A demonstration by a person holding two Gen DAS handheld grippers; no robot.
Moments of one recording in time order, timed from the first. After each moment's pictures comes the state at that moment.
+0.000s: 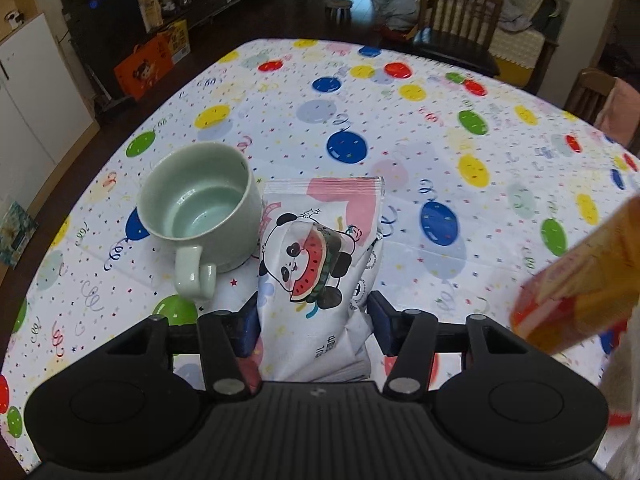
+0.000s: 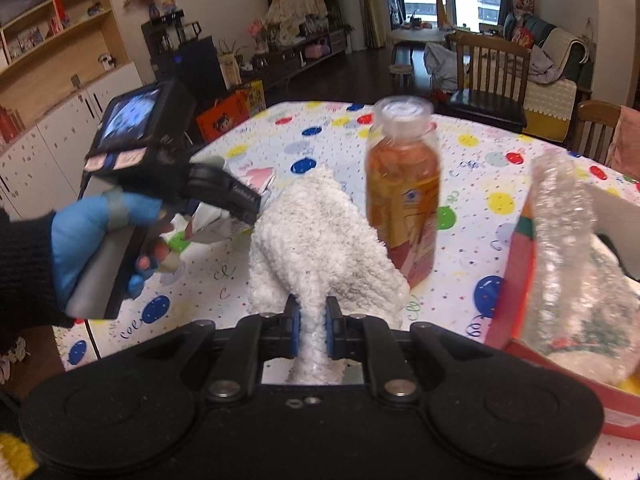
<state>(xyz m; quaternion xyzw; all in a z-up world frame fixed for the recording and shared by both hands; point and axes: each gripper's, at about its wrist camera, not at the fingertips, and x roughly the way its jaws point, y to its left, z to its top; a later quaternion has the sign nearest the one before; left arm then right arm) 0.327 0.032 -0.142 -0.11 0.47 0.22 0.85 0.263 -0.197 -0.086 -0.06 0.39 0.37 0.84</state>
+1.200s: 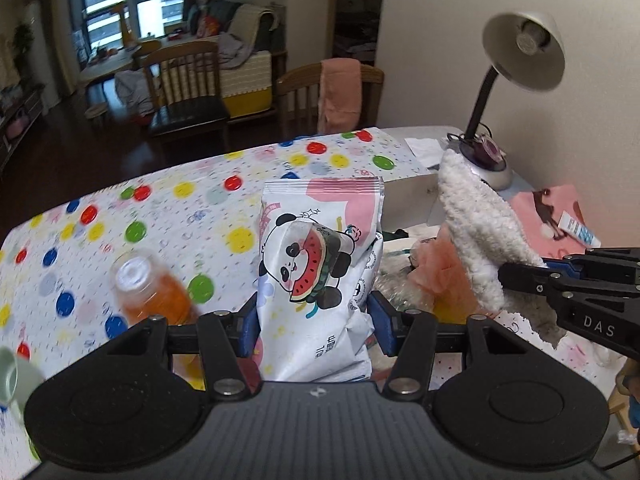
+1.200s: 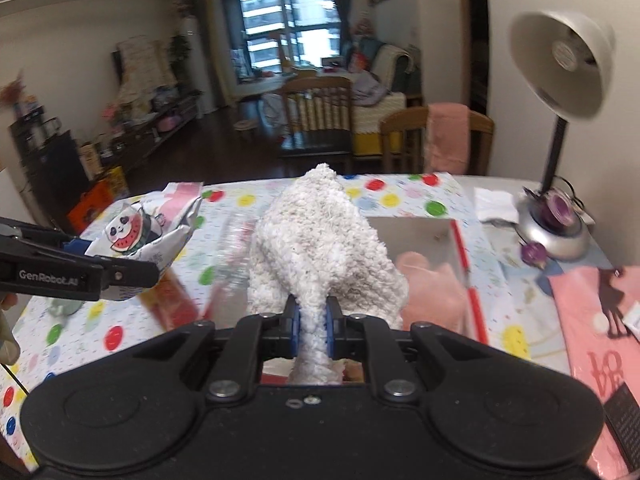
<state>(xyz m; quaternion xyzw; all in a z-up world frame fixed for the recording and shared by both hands) 0.344 -0.227 -0.024 0.03 0.41 -0.11 0.91 0.296 -0.401 -0.032 0.02 0.34 0.17 0.92</state>
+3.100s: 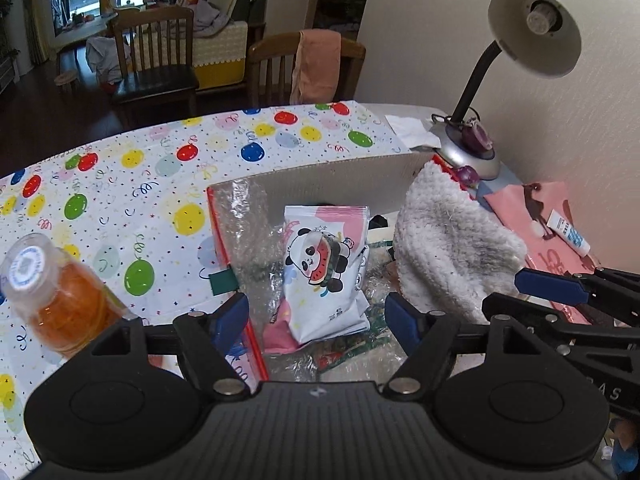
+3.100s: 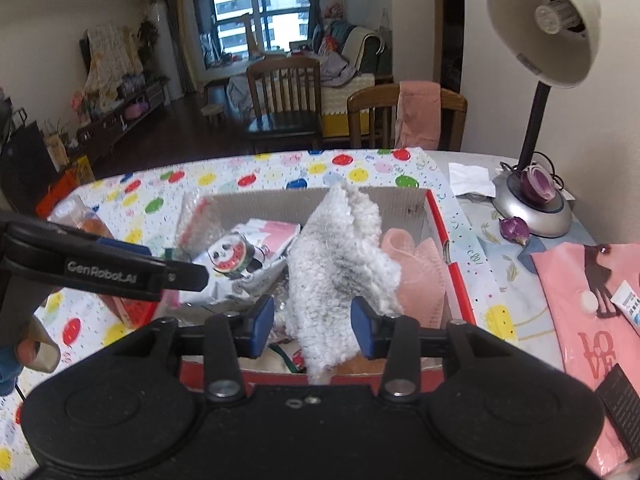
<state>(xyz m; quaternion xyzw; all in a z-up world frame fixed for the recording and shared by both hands) 0.378 -0.234 -0.065 -0.02 0.43 -0.15 0.89 0.312 -0.413 -0.067 0.01 0.37 0.12 0.92</state>
